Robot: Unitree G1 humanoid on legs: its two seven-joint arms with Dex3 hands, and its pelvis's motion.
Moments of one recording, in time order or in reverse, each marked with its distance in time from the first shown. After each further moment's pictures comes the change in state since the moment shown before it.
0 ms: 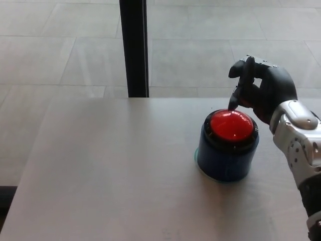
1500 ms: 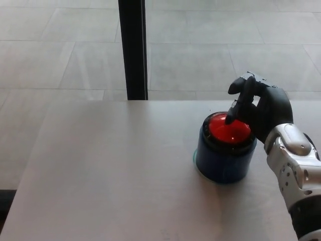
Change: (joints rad) left_arm -0.033 0.000 -0.024 0.002 -0.020 0.003 0.008; right_arm 0.099 0.084 -0.057 0.016 -0.056 -0.140 0.015
